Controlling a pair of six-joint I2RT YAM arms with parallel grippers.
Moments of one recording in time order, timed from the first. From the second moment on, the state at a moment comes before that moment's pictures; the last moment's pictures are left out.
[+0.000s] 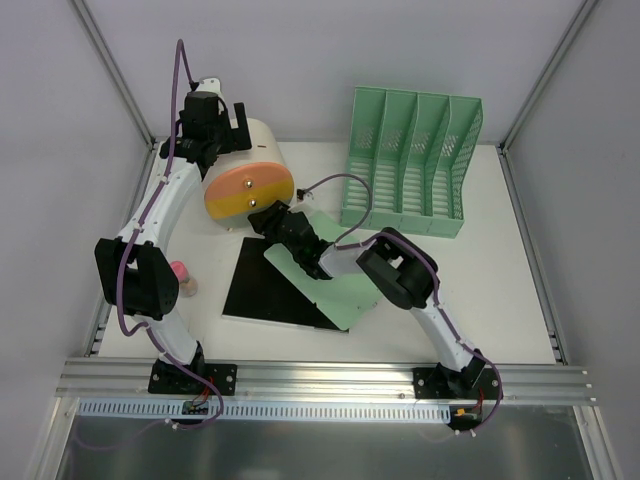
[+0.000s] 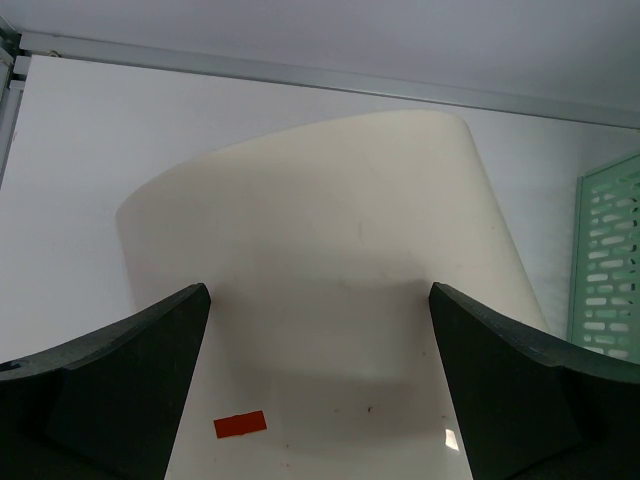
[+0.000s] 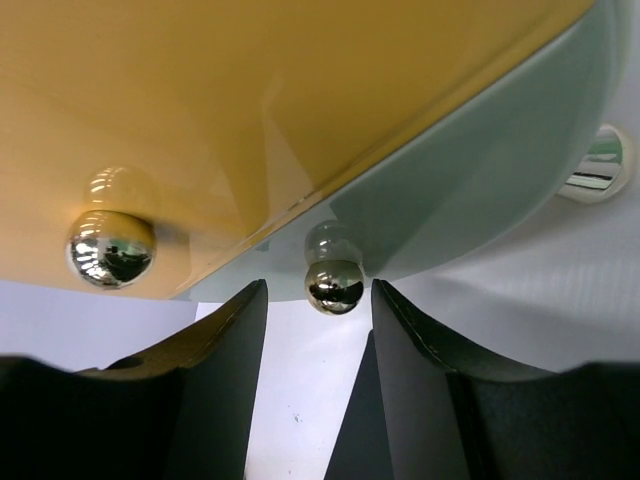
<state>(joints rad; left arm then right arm) -0.17 1.74 1.68 -0.47 -0.16 -0.20 0.93 2.31 1.39 0.74 0.28 1.05</state>
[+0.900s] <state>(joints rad) -0.17 1.74 1.68 -0.47 -0.16 -0.20 0.93 2.33 1.45 0.67 0.28 1.04</state>
